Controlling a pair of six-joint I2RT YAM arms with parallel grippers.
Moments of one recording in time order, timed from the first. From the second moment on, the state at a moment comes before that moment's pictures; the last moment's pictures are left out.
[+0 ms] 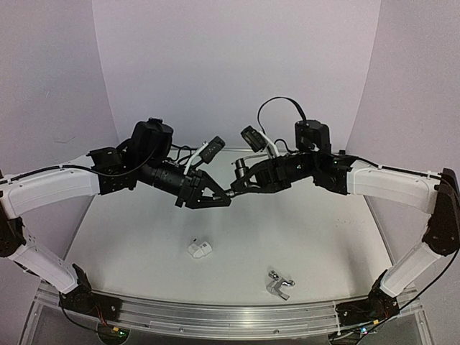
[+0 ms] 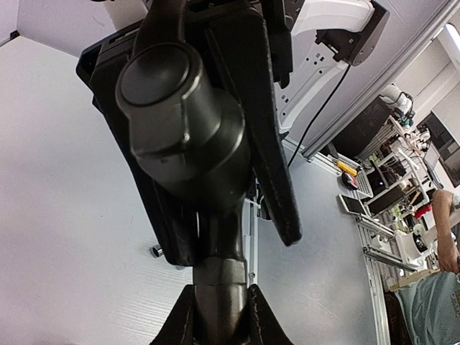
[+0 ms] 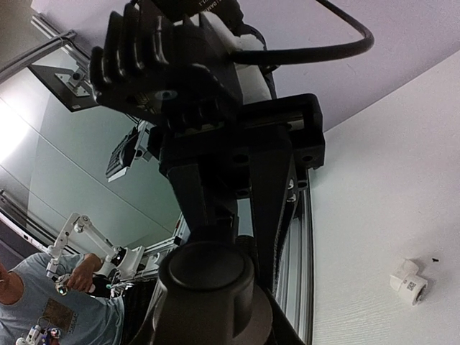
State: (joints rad) left arm -0.91 1.40 1.21 -0.25 0.79 -0.20; right arm 0.75 1.56 1.20 0.14 -1.17 0.53
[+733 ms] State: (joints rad) left arm -0.91 1.43 1.26 -0.37 0.79 -0.16; right arm 0.75 1.56 1.20 0.02 -1.14 0.39
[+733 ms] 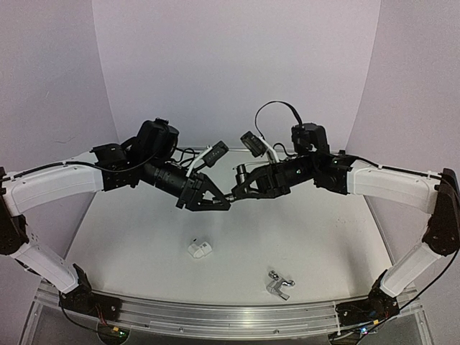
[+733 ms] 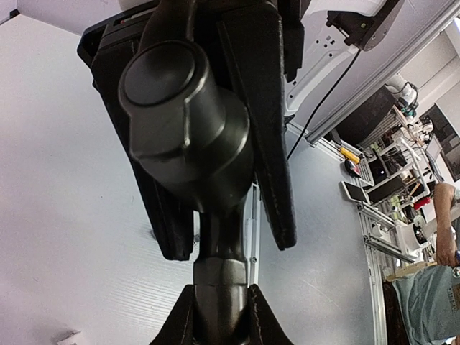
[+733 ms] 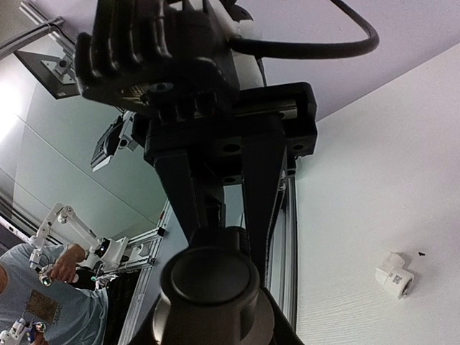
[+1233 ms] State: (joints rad) left arm -0.91 1.43 1.26 -0.38 0.78 -0.16; right arm 0.75 1.56 1.20 -0.07 -1.13 0.30
